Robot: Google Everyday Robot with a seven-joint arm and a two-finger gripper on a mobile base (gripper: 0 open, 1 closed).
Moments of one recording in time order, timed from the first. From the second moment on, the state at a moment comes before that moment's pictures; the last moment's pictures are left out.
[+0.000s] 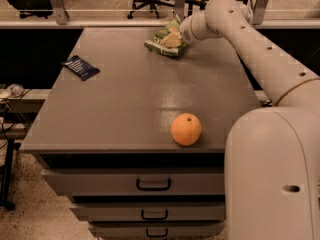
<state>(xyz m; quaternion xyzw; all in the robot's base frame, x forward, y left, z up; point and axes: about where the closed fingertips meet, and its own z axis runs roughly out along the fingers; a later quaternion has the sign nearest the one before) 0.884 -0.070 0.865 -0.38 0.79 0.07 0.49</state>
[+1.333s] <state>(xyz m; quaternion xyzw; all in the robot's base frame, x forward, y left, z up) 0.770 -0.037 0.975 -0.46 0.68 0.19 0.54</state>
